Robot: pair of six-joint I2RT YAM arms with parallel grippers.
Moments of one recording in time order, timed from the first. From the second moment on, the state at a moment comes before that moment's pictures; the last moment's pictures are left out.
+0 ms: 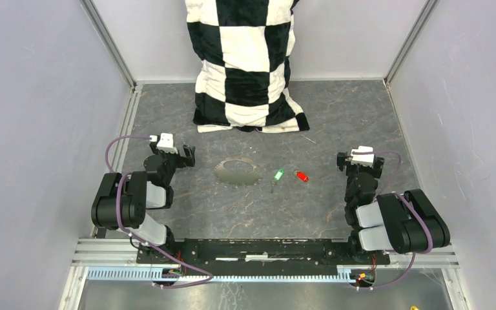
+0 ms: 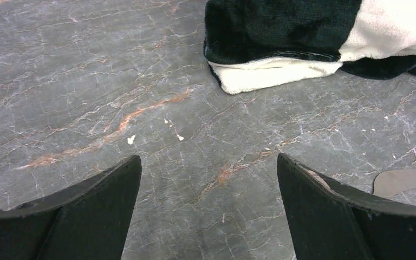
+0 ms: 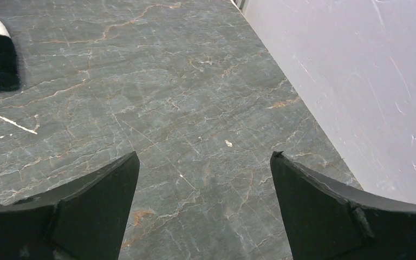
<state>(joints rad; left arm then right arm) 0.05 1.56 0.22 1.21 0.21 0.00 0.14 1.38 0.01 1.36 0.44 -0.23</state>
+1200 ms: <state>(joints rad) 0.06 1.48 0.94 -0.27 0.39 0.16 0.62 1.61 0.73 0.42 0.05 0.17</state>
